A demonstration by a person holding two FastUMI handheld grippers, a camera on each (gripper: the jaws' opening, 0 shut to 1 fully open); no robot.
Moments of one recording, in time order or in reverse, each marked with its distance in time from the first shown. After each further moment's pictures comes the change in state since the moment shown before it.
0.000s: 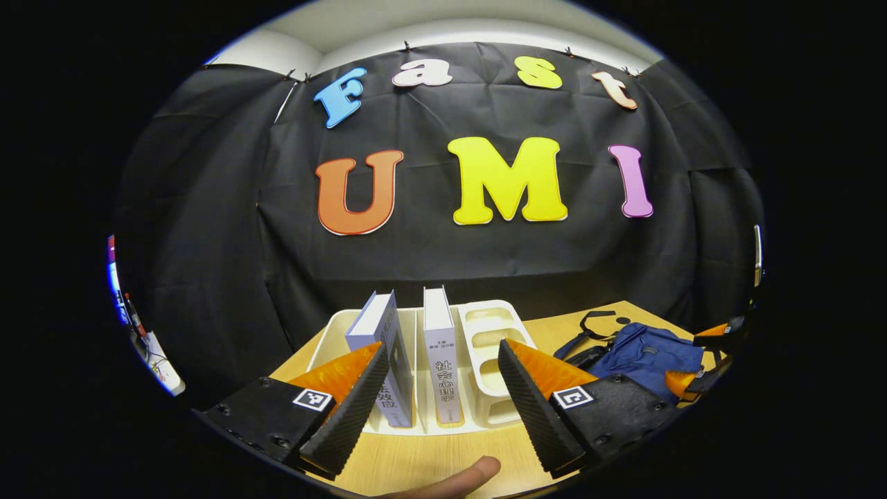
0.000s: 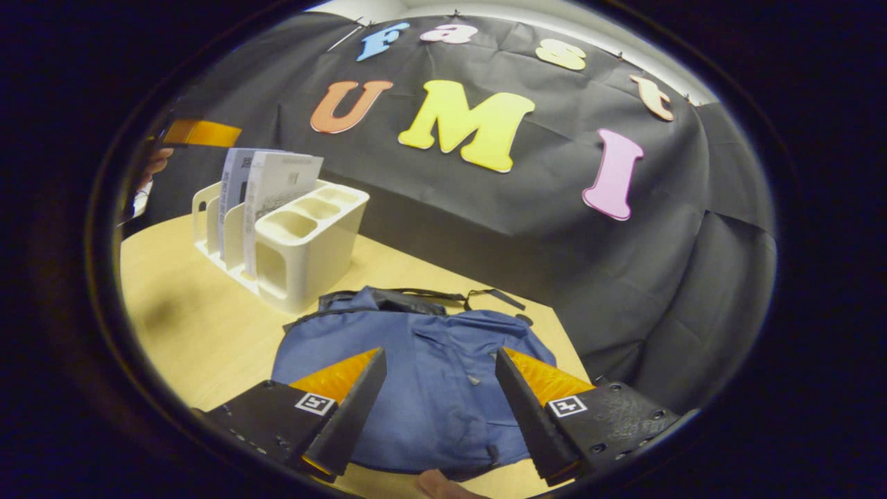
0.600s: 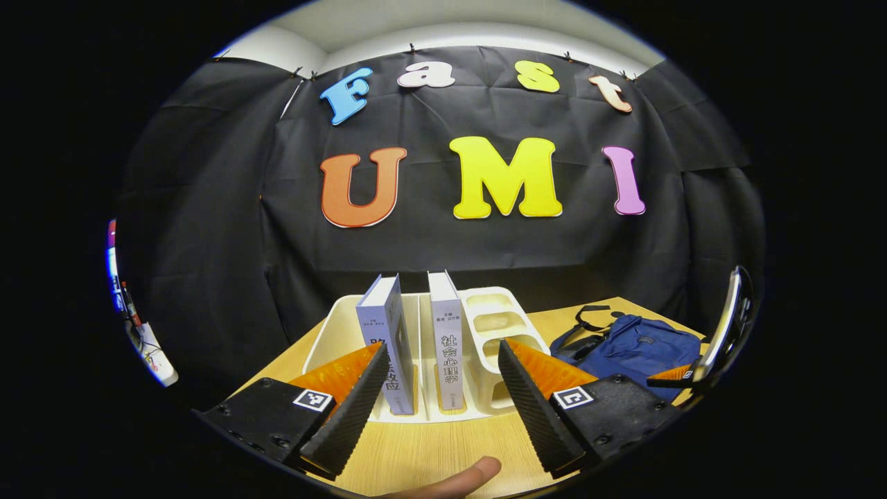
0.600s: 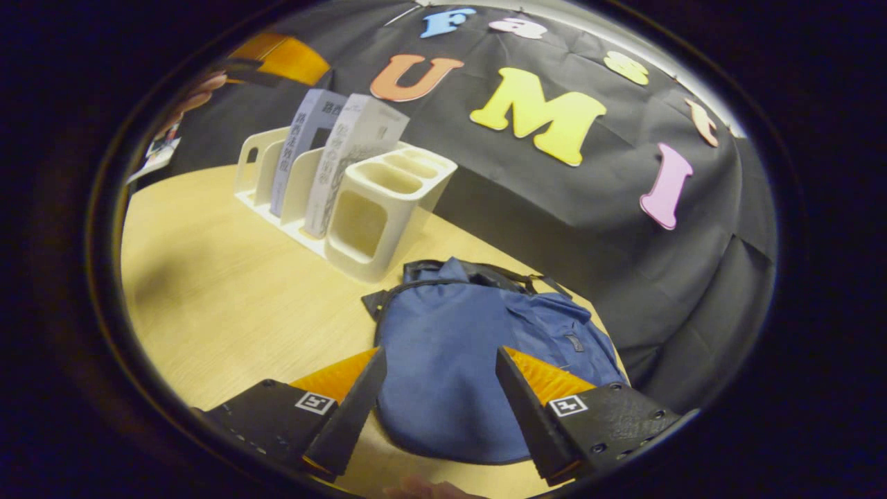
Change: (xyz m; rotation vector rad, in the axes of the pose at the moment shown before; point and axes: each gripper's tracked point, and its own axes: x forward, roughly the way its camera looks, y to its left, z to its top) left arm -0.018 0.010 -0.034 -0.033 0.002 -0.023; right arm 0.002 0.124 -0.031 -0.156 0.082 0.045
